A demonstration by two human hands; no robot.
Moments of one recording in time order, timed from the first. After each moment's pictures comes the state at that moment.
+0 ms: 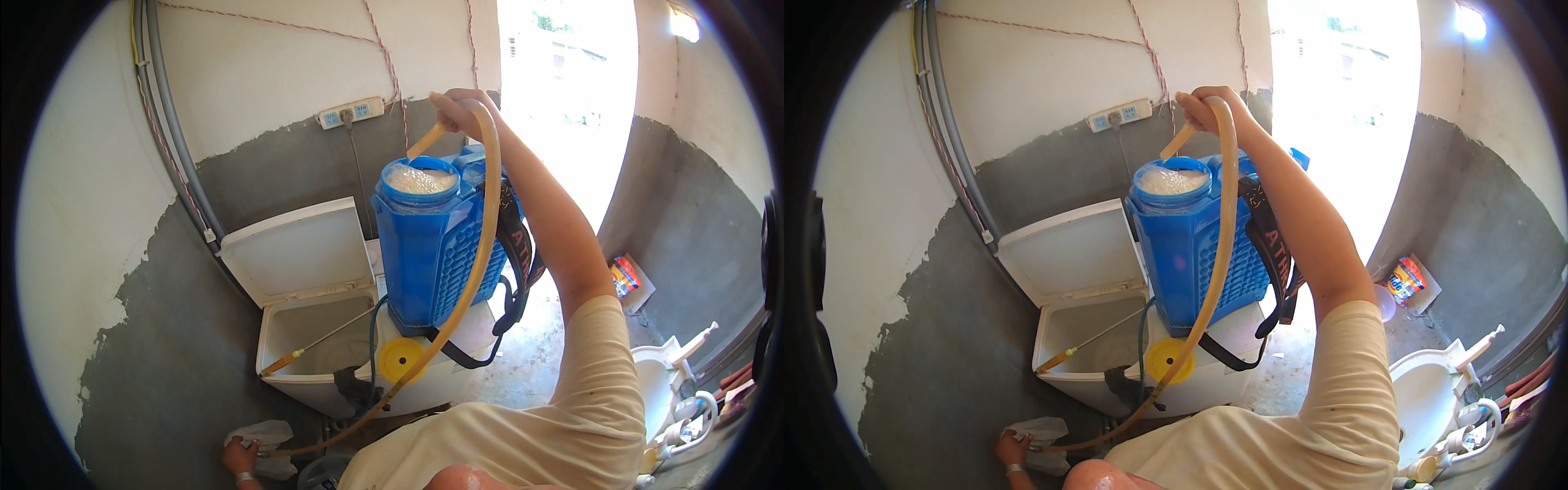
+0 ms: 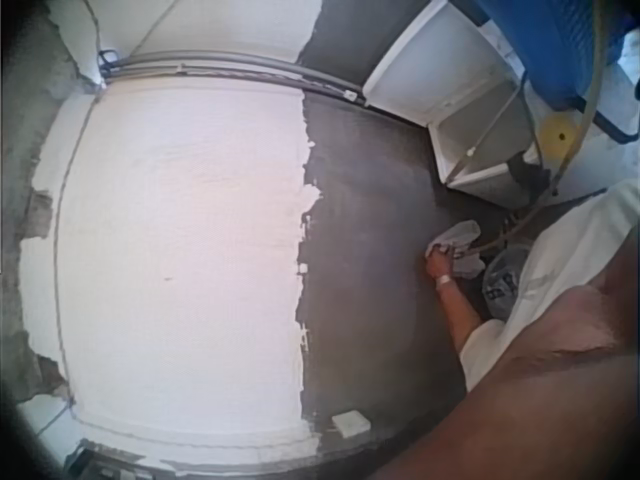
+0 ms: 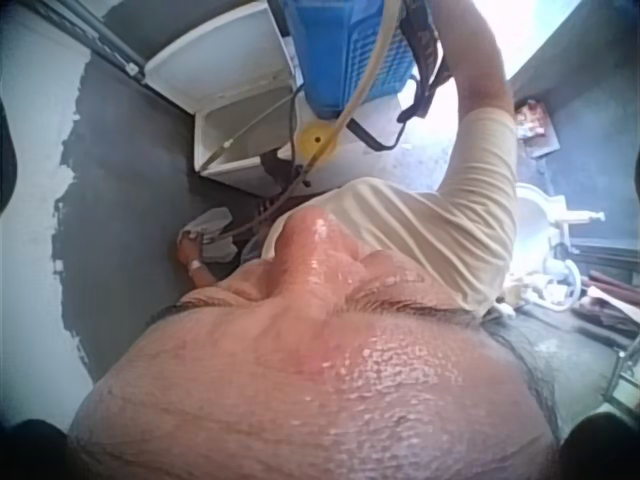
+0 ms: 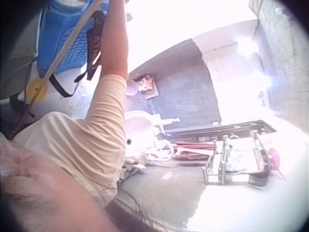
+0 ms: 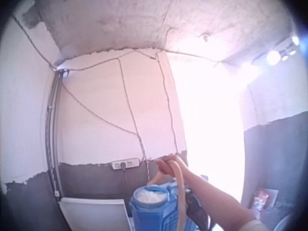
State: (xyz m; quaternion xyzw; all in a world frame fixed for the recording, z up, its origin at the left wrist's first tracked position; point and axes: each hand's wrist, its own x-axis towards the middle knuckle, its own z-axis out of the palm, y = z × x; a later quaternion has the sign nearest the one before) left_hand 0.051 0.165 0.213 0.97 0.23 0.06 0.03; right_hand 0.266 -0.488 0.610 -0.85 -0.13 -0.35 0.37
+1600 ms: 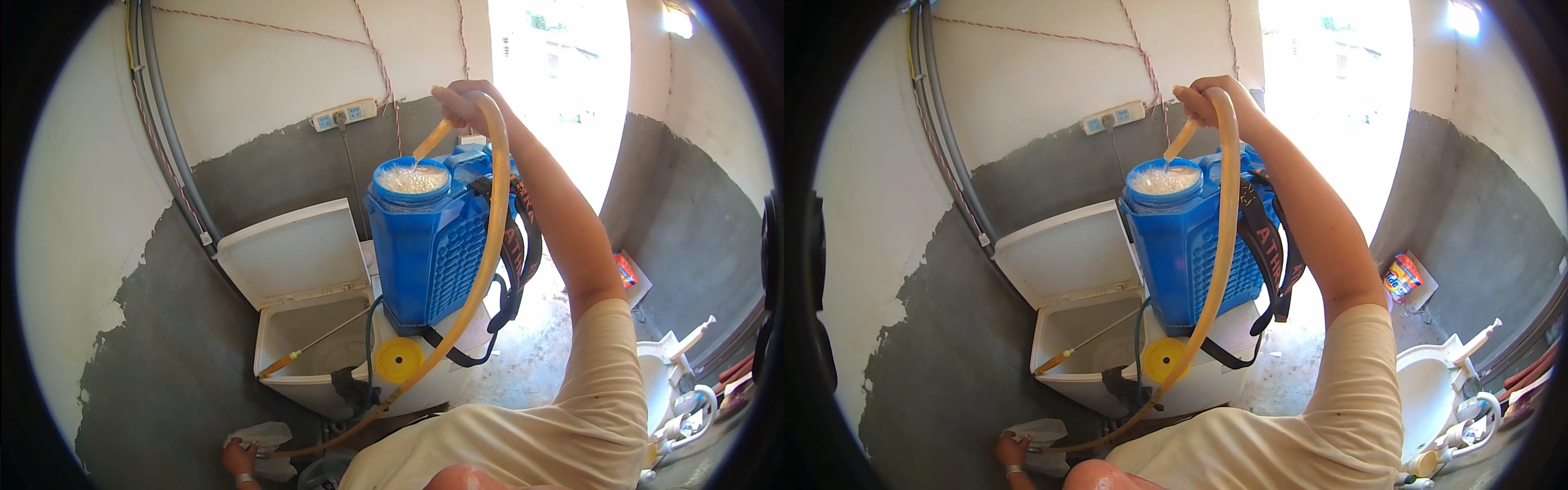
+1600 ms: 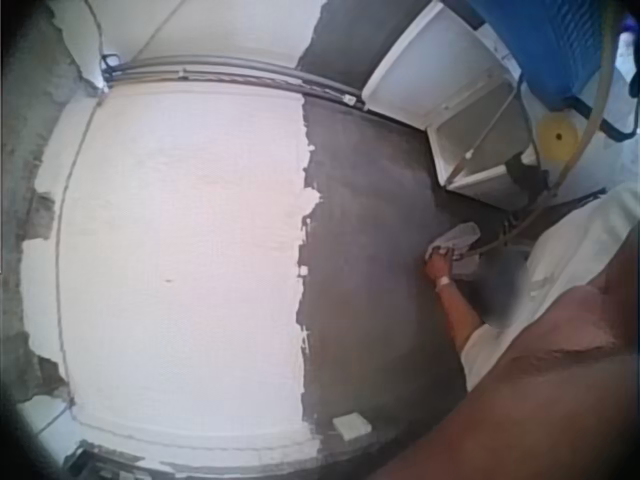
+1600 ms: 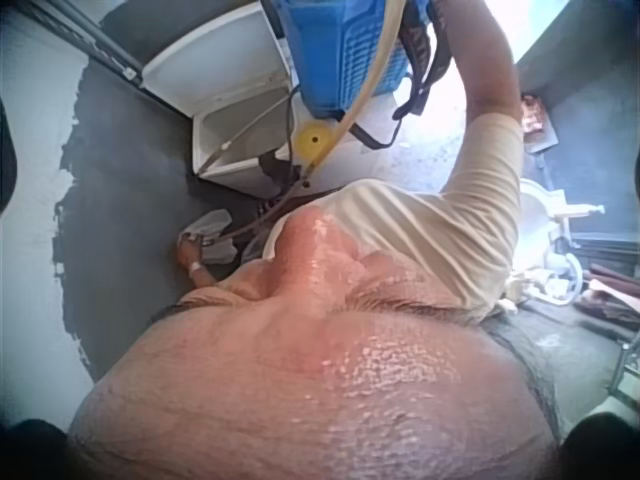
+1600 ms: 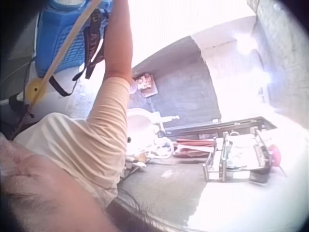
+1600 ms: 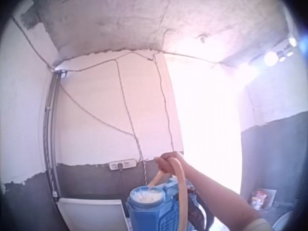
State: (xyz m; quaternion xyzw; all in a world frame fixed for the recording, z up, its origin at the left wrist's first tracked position) left_hand 0.051 0.168 0.211 0.97 0.23 0.06 0.04; right_hand 0.228 -0.487 0.625 -0.85 -0.13 -0.37 0.36
